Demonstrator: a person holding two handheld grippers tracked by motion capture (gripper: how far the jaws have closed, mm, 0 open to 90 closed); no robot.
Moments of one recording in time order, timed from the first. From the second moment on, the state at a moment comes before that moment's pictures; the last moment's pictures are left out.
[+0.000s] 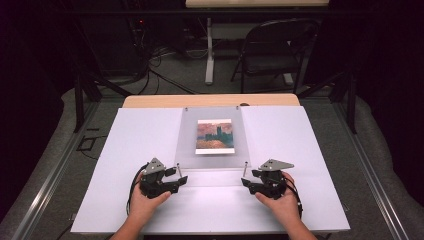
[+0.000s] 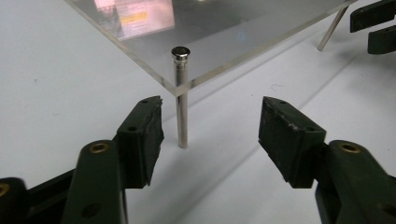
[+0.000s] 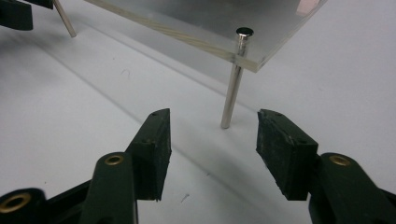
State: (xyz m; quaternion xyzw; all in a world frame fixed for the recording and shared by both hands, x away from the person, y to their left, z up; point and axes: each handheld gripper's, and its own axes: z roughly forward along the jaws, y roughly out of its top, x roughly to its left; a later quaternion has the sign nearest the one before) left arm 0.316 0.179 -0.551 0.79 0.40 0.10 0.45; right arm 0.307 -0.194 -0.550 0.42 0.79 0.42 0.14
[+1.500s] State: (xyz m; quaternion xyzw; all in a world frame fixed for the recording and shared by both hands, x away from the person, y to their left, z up) left arm 0.371 0.224 -0.510 0.74 0.46 0.12 0.47; right arm 0.352 -0.253 -0.520 0.48 0.76 0.39 0.18
